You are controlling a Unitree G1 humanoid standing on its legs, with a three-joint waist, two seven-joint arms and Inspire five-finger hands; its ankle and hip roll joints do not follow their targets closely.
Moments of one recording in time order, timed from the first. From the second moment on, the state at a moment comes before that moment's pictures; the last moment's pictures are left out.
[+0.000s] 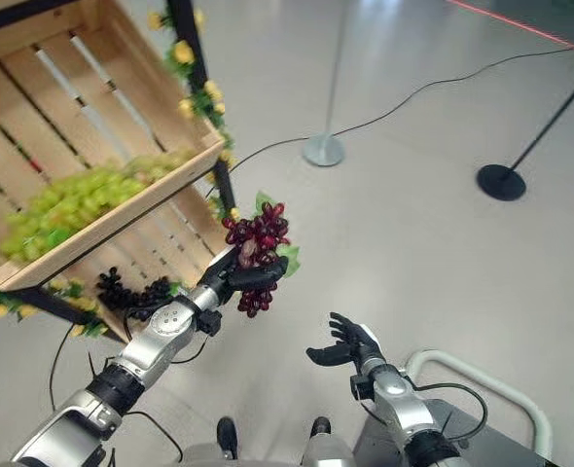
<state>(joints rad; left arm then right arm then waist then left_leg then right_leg) -0.38 0.42 -0.49 0.34 -0.41 -0.09 -0.09 -0.05 -0.34 0.33 0.55 0.40 0.07 0.01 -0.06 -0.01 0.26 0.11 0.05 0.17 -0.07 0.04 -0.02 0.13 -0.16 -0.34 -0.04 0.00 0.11</state>
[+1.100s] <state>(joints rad) -0.51 0.50 -0.41 0.35 -0.37 -0.09 0.05 -0.30 -0.41 0.37 0.59 0.44 0.06 -0.02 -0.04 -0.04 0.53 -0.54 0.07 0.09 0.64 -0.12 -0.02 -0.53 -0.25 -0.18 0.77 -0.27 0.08</state>
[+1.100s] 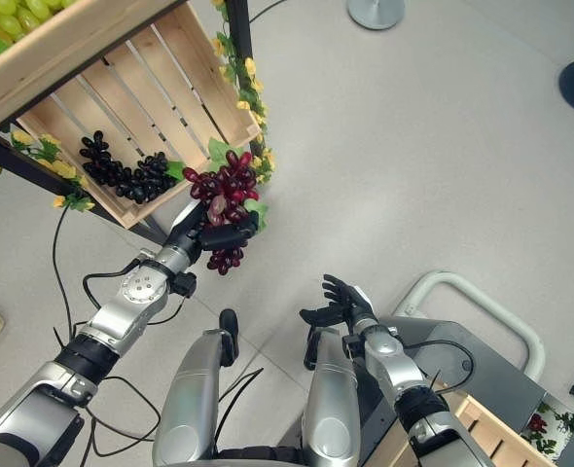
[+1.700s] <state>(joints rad) -0.63 0.57 -0.30 0.34 -0.42 -0.11 0.20 -0.27 -0.44 0.36 0.57 0.44 0.06 -0.02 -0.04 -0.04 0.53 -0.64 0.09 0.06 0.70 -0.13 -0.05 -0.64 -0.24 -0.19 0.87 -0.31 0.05</state>
